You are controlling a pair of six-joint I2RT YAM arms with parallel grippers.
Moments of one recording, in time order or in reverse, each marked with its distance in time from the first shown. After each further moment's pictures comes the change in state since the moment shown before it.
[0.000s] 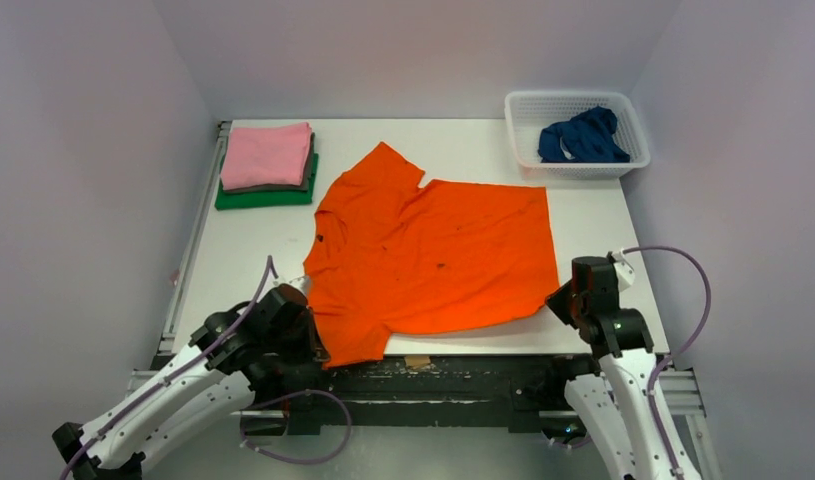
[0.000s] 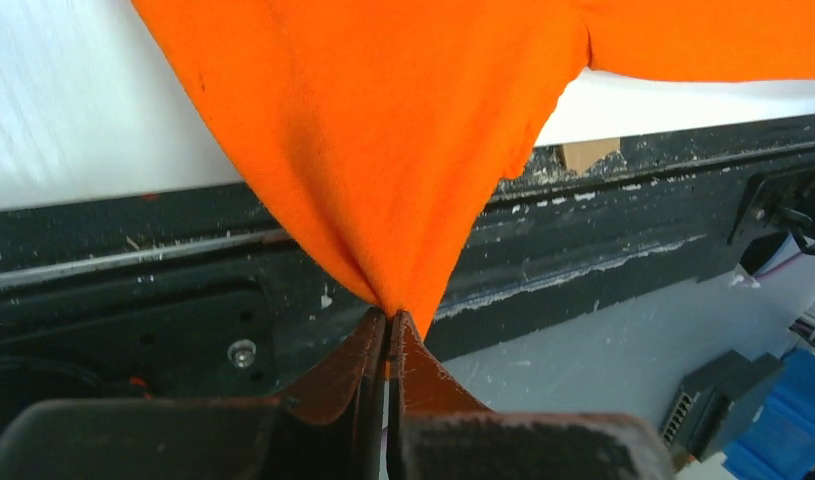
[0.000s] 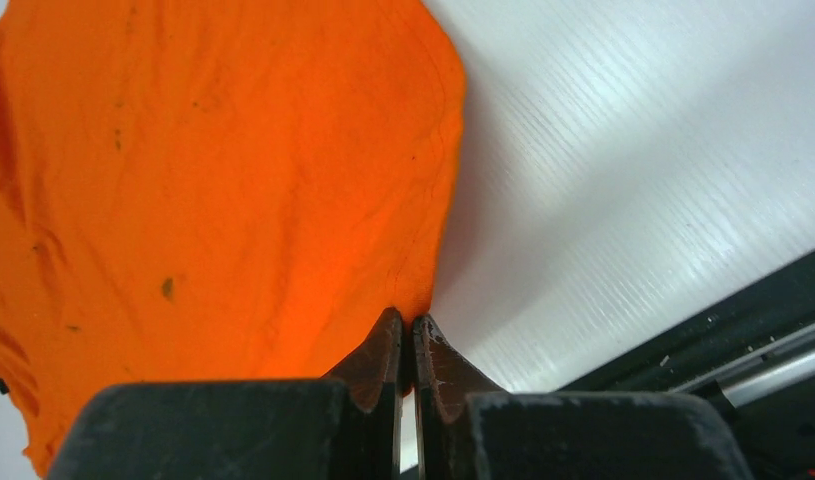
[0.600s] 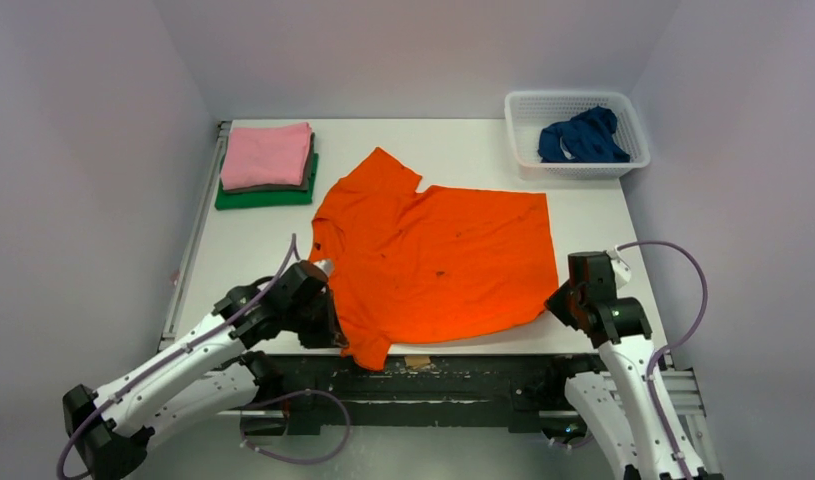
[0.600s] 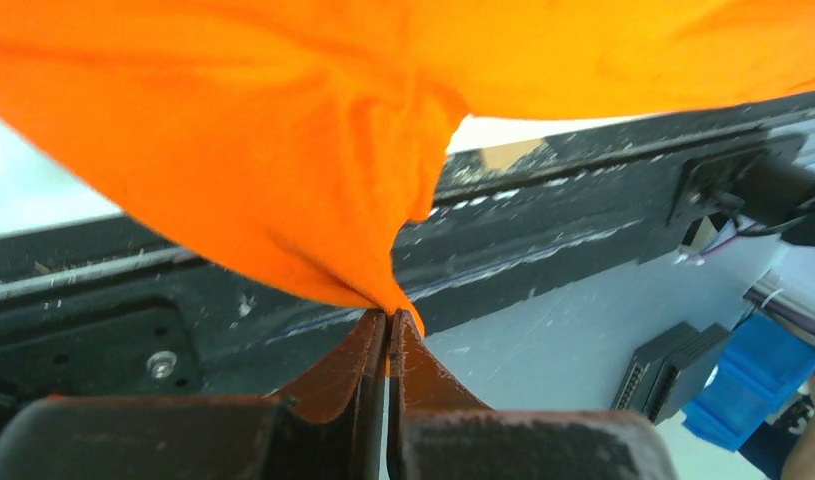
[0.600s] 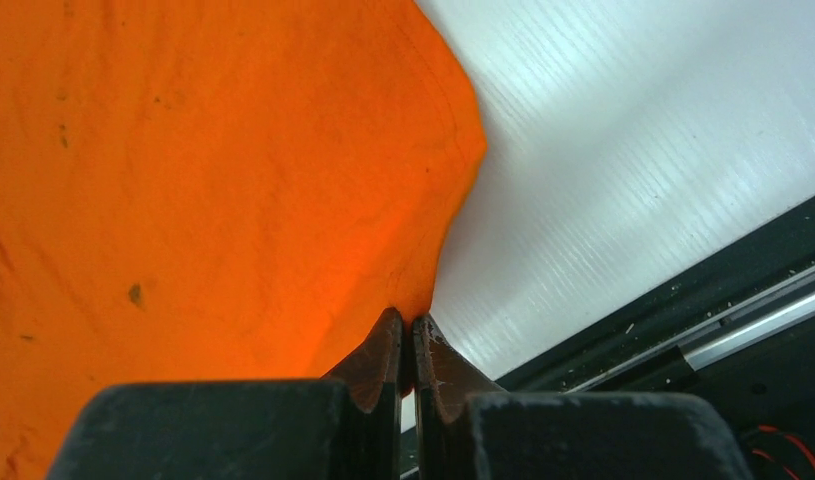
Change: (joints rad) left arm -0.011 0.181 0.091 0.077 0.095 -0.010; right arm 0.000 0.038 0.065 -0.141 -0.011 -0.021
